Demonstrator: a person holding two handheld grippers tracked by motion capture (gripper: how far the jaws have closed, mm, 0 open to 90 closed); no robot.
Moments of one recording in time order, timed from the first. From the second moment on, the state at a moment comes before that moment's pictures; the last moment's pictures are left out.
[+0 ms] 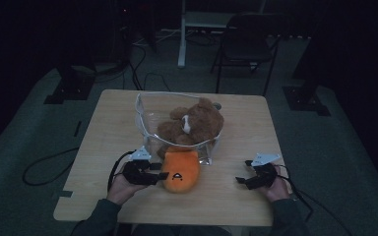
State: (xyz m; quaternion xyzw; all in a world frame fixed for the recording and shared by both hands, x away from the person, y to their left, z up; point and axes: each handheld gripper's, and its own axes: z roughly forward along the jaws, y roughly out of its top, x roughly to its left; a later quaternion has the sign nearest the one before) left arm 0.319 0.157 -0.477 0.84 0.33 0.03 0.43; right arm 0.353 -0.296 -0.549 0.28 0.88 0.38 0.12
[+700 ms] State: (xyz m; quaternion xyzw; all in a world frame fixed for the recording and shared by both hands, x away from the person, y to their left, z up) left arm 0.327 0.125 -0.499 0.83 0.37 -0.02 0.43; right arm 0.353 -0.296 -0.549 0.28 0.88 0.38 0.12
